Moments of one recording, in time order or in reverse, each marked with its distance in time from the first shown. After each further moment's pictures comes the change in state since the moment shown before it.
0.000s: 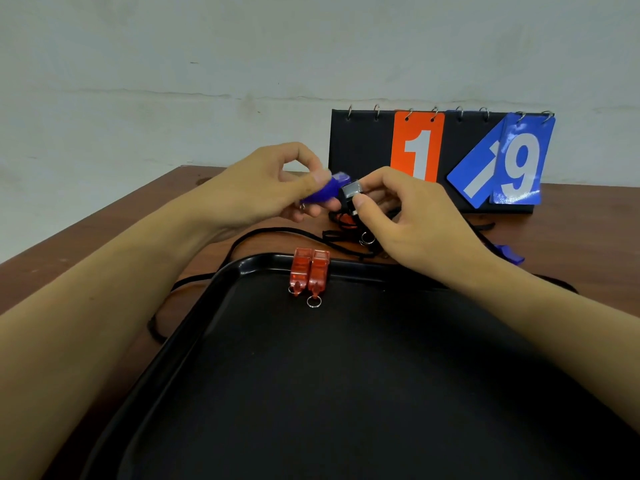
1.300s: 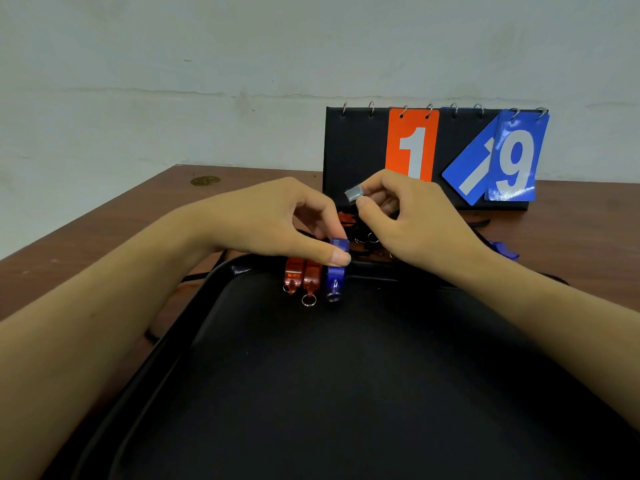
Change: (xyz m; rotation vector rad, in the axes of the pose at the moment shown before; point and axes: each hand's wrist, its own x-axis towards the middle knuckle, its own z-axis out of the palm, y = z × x) left_hand -0.005 0.001 0.011 0.410 -0.307 0.094; right_hand 0.002 0.010 -0.002 -0.054 -0.022 0.065
